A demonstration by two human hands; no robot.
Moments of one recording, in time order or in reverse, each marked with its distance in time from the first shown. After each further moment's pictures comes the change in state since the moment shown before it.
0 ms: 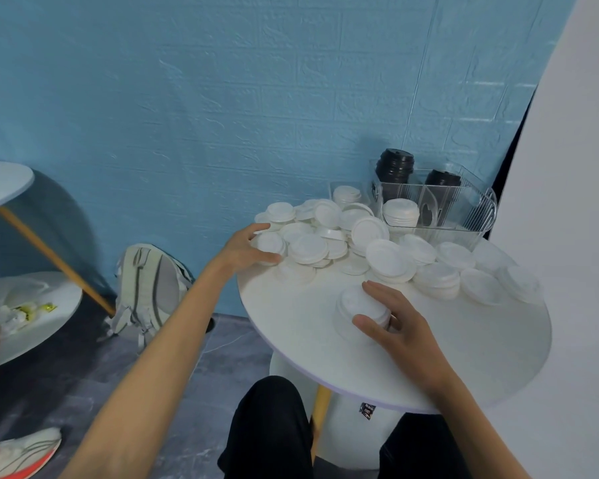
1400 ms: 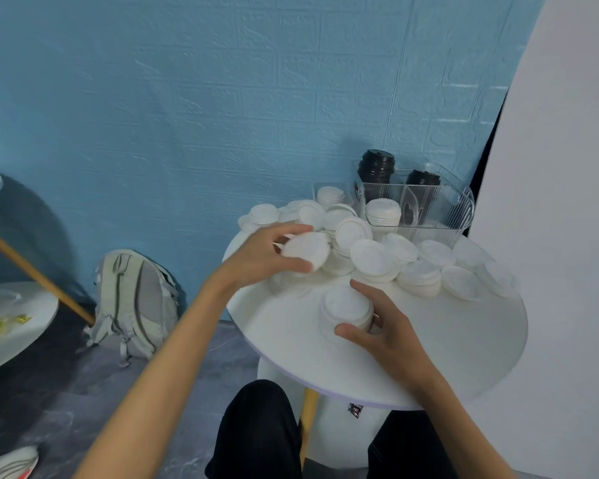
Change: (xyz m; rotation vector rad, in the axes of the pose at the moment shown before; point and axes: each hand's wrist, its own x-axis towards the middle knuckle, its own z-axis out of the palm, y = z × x) left_hand -0.063 0.074 0.035 0.019 -0.200 0.375; right_hand -0.001 0.000 -0.001 -0.025 -0.023 0.069
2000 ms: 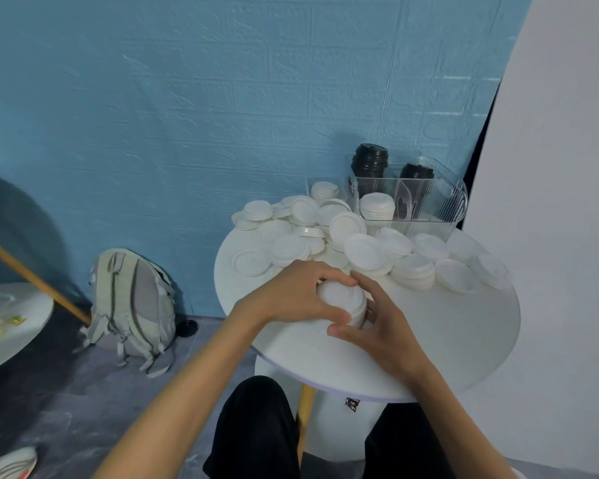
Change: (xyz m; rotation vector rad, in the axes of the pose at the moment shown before) left_hand -0.020 0.018 0.064 0.259 -0.233 0.084; right_hand 0.001 0.002 0.002 0.065 -0.023 0.040
